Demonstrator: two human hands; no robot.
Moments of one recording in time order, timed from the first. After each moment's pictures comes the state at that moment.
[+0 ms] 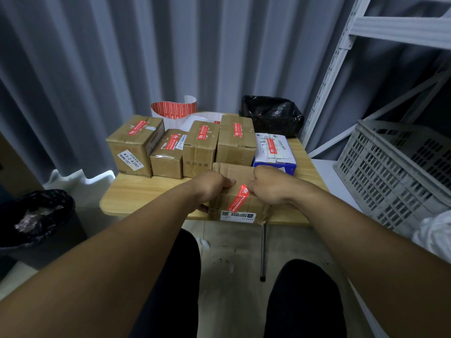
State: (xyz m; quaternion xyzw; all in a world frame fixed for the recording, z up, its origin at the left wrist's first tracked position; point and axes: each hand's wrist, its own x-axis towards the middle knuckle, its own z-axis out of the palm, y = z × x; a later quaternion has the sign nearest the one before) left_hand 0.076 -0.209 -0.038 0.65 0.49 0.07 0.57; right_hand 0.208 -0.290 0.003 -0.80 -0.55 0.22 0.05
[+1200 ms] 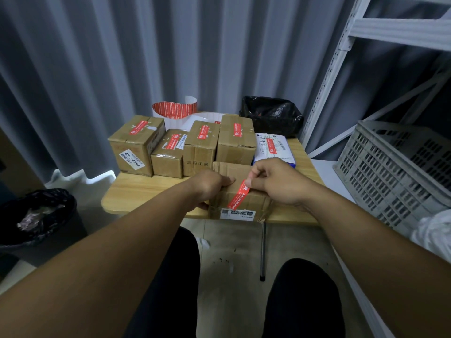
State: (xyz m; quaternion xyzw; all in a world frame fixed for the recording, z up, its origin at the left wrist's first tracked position) left_hand 0.074 -0.210 -0.035 0.66 0.49 0.09 0.56; right_hand 0.227 -0.305 -0.010 -0.74 -0.55 0.27 0.29
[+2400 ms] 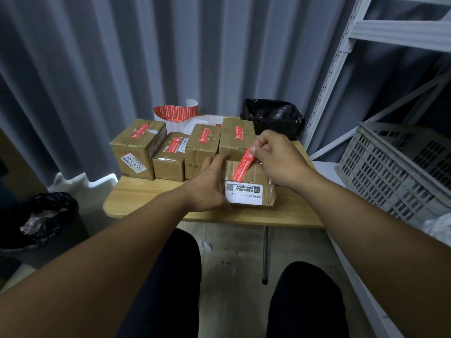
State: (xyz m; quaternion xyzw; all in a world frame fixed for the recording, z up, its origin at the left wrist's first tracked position) left_hand 0.058 -0.202 -0.035 0.87 0.33 0.13 0.34; right_hand 0.228 -0.274 0.010 -0.74 -0.54 0.10 0.38
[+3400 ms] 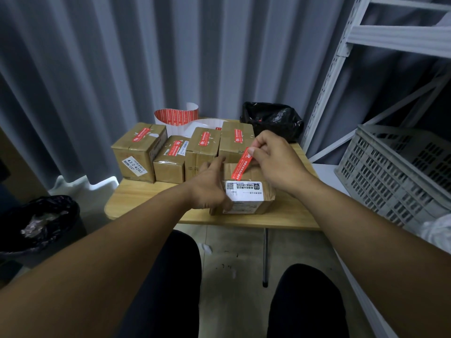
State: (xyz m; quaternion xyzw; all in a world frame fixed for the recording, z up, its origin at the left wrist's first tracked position) left_hand 0.062 -0.200 -0.027 0.83 0.39 0.08 0.38; right_hand 0.217 -0.283 0.016 -0.71 -0.55 0.12 0.43
